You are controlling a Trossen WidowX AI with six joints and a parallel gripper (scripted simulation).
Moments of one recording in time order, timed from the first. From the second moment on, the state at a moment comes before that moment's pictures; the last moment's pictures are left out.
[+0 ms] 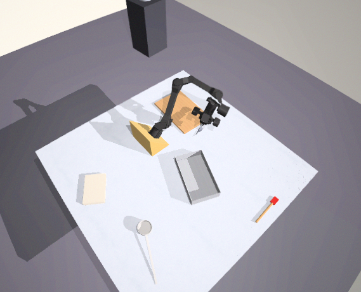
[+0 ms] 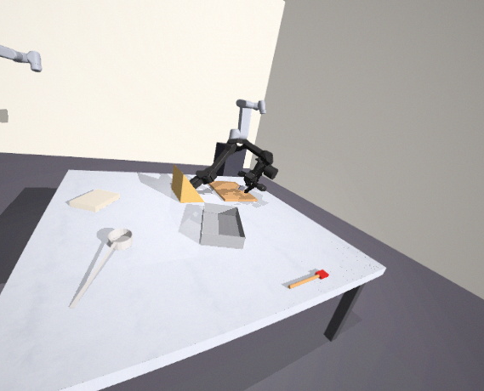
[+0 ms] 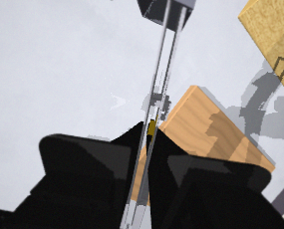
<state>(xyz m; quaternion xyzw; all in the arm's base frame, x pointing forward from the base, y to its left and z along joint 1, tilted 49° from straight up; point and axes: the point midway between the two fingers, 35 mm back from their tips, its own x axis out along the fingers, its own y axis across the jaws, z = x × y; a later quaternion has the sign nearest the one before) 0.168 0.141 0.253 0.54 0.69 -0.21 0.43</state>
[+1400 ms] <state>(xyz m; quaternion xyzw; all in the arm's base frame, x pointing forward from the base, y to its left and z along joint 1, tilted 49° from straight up) 0.096 0.172 0.258 0.45 0.68 -0.19 0.54</state>
